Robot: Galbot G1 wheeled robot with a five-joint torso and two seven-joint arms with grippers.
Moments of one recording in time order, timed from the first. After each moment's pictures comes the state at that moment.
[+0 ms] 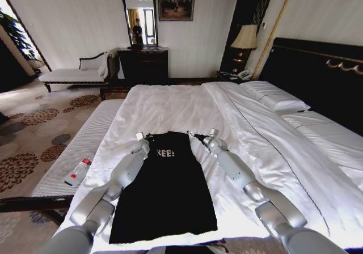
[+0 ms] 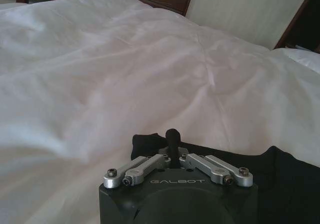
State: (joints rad) left arm 0.38 -1.35 0.01 -0.80 -0.89 0.19 -0.23; right arm -0.37 1.29 -0.03 0.83 1.00 -0.29 -0.09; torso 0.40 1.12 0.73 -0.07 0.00
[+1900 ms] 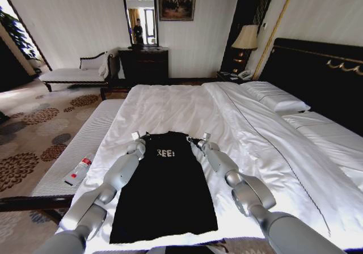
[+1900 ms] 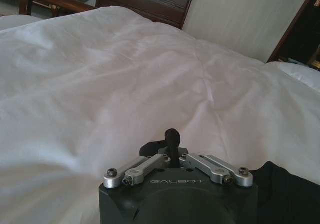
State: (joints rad) left arm 0.42 -1.29 0.02 -0.92 -0.94 0.19 -0.24; right arm -0.26 1.45 0.13 0.43 0.71 -0.17 -0.31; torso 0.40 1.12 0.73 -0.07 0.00
